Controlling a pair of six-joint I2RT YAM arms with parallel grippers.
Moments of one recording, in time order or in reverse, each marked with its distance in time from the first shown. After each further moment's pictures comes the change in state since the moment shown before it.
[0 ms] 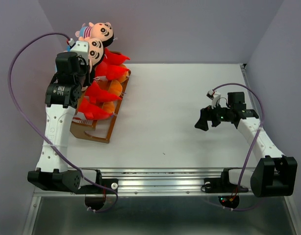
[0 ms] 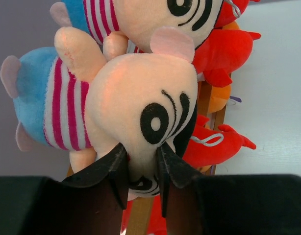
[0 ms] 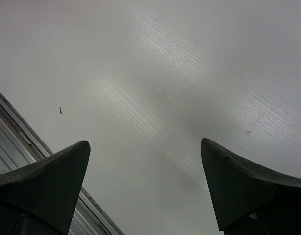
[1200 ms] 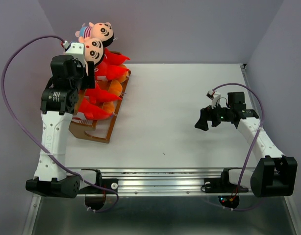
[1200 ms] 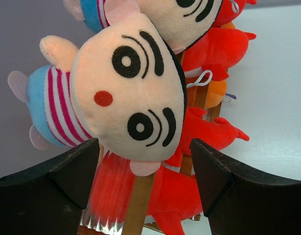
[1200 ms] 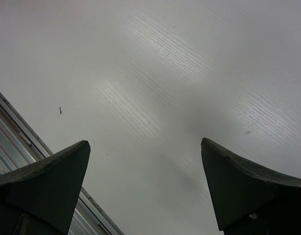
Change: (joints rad) left arm 0.006 -0.059 0.004 -0.046 0.000 -0.033; right arm 0.000 0.000 0.000 0.001 0.000 0.000
